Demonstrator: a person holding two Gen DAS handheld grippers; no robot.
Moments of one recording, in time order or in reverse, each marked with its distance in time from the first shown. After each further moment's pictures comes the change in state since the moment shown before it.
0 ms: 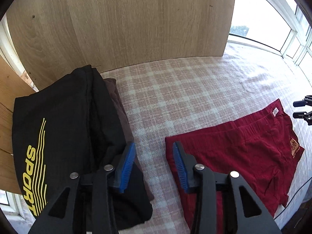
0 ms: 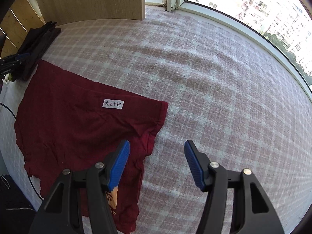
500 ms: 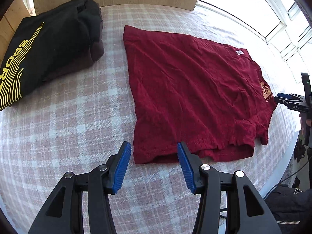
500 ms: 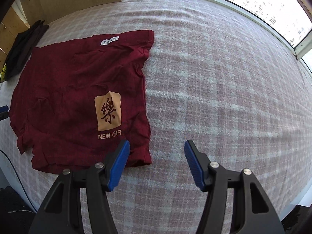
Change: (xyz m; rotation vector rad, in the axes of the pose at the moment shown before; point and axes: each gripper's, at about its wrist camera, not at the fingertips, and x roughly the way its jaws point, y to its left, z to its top) left arm -0.018 -0.054 -0.142 -0.113 0.175 -0.123; right arm 0.014 -0.026 -0.123 0.240 -0.004 -0.078
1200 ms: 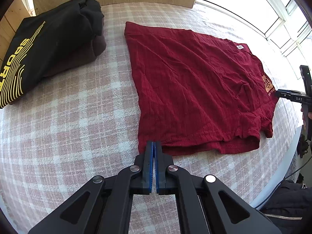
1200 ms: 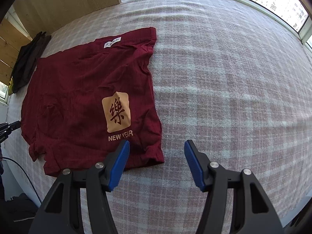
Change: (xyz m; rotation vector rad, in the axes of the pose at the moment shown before) left arm -0.001 0.014 -0.009 0.021 -0.005 0.019; right arm 0.007 -0.007 0.004 0.058 0.007 0.090
